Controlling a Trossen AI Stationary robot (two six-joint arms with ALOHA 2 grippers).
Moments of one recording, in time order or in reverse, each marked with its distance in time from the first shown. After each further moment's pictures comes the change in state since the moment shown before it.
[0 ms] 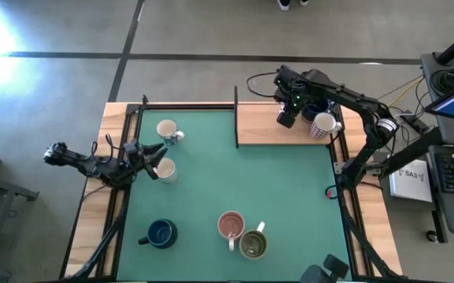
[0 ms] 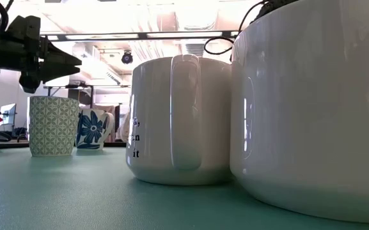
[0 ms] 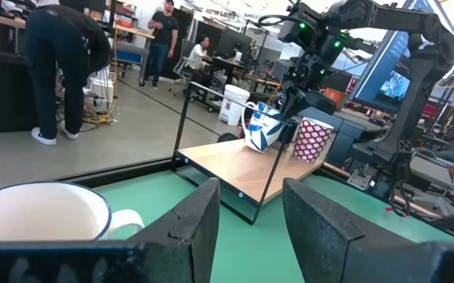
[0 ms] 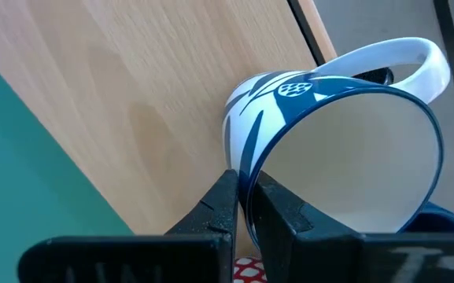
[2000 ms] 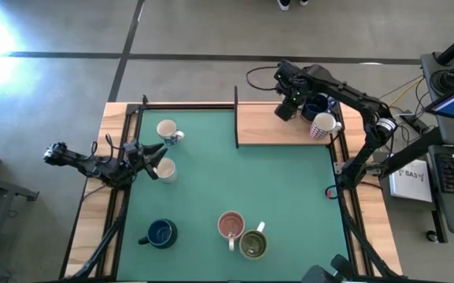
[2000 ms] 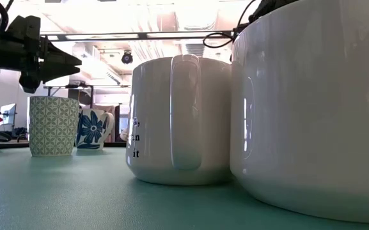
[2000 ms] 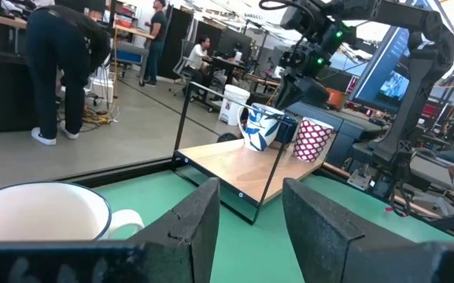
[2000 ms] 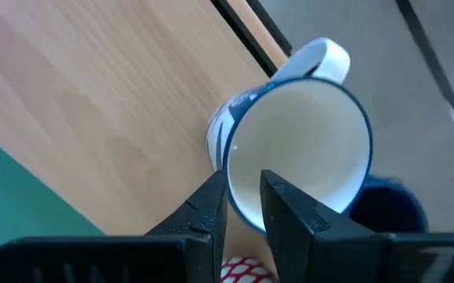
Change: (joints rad) left arm 0.000 0.000 0.000 0.000 0.000 0.000; right arm 0.001 0.010 0.089 -0.039 0.077 0.160
